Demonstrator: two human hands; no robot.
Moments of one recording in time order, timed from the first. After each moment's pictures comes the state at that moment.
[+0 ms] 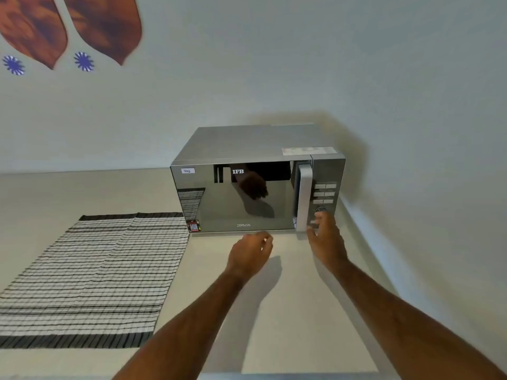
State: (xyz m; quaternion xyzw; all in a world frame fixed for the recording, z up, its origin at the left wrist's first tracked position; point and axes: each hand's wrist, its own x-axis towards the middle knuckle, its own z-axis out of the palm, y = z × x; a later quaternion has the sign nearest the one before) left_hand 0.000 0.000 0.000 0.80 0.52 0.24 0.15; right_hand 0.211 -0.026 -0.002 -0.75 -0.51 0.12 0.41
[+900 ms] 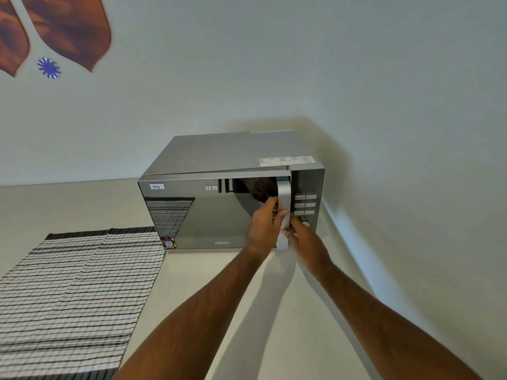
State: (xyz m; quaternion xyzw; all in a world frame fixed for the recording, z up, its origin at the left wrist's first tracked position) left_hand 0.110 0.053 0.043 0.75 0.40 0.42 0.32; right_hand 0.240 0.006 -0.001 -0.67 -0.57 0.23 0.41
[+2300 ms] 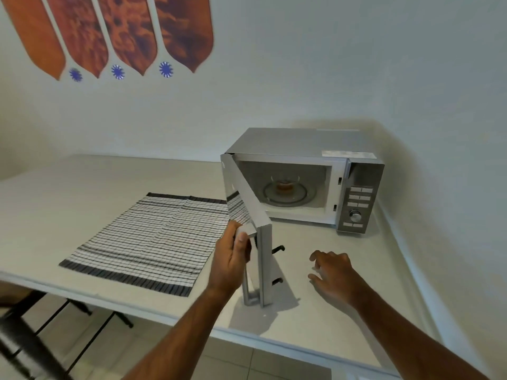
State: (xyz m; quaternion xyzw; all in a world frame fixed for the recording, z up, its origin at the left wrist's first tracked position) left_hand -0.092 -0.132 0.038 0.65 0.41 0.59 0.25; right_hand 0.200 -0.075 -0.063 -0.59 -0.79 0.03 0.17
